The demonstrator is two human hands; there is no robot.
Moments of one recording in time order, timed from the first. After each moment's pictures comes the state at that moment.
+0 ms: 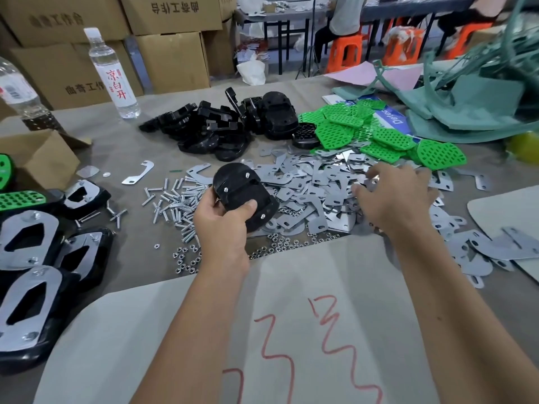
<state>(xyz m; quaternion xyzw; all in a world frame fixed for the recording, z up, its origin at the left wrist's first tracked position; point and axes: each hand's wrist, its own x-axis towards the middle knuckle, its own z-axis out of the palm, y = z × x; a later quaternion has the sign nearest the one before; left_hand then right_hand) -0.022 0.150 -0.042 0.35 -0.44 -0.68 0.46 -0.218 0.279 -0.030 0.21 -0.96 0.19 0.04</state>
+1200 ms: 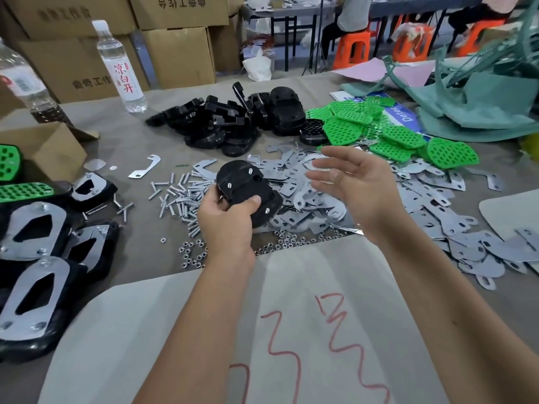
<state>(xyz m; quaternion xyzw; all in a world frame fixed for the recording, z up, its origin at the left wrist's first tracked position) -0.021 0.147 -0.043 0.38 -0.42 -0.69 0.45 -0.179 0.253 -0.030 0.32 -0.61 0.70 -0.19</state>
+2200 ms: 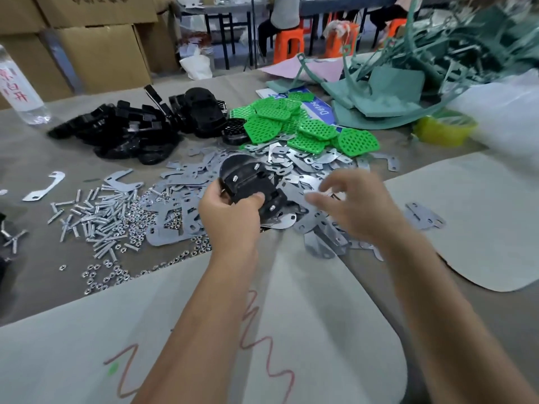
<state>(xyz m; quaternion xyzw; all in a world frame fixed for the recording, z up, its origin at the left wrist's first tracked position) -0.107 0.229 -0.040 0.34 -0.51 -0.67 0.41 -0.221 0.369 -0.013 0.31 -0.90 0.30 -0.02</state>
